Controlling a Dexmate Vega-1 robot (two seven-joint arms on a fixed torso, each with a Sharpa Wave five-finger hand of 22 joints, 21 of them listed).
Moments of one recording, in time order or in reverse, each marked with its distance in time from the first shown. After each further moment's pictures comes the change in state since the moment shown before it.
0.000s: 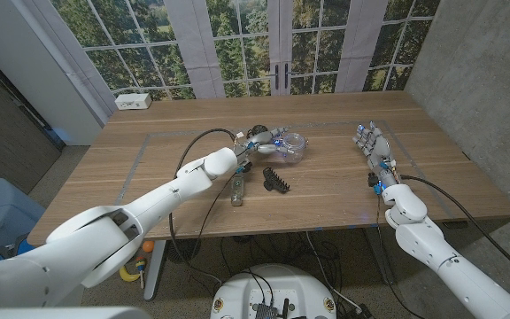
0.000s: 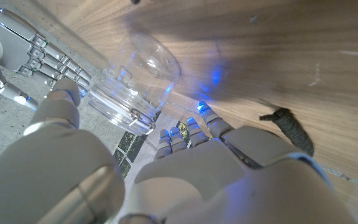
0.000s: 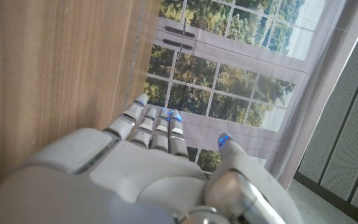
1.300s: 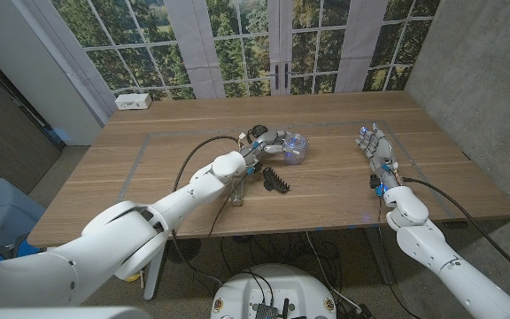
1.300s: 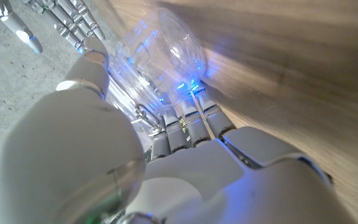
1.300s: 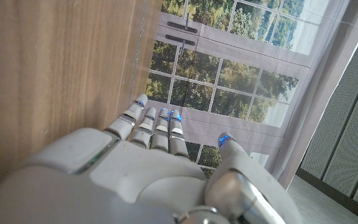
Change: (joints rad) left arm -0.002 -0.160 -0.051 0.219 -0.223 -0.111 -0.048; left_hand 0.412 0.177 0.058 -0.030 -0.201 0.461 0.068 0.230 0.081 0.594 0.078 0.106 0.063 0.567 0.063 0.113 0.032 0.362 0.032 0.103 0.020; right arm -0.011 0.003 0.009 0.003 0.005 0.004 -0.010; right_hand -0.008 0.008 0.002 -0.007 0.000 0.000 0.000 0.000 0.000 0.004 0.004 0.004 -0.004 0.004 0.004 0.000 -0.005 0.007 0.007 -0.011 0.000
